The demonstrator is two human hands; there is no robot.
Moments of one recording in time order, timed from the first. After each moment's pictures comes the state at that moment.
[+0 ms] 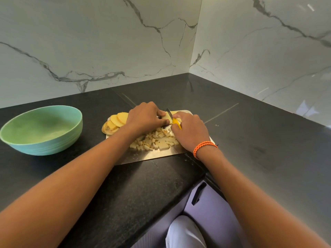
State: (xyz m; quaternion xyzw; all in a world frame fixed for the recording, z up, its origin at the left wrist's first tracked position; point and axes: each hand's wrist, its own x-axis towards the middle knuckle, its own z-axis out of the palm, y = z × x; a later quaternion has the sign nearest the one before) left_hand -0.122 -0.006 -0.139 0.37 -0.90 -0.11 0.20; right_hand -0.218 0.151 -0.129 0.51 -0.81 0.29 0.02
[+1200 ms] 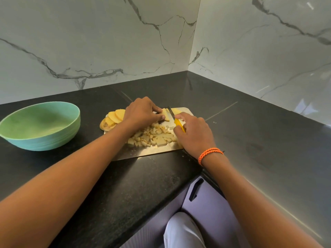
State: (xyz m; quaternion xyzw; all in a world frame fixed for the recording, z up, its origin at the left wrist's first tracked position) left_hand -0.117 -0.004 -0.136 0.38 -0.88 -0.17 0.22; right_hand -0.219 0.177 -0.137 0.52 -0.80 0.31 0.02
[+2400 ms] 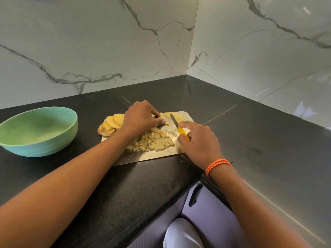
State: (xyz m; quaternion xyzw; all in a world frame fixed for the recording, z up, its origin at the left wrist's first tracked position) left_hand -0.119 0.004 -0.135 0.39 -0.87 -0.16 0.25; right_hand -0.225 0.196 -0.139 0.52 -0.80 0.31 0.02
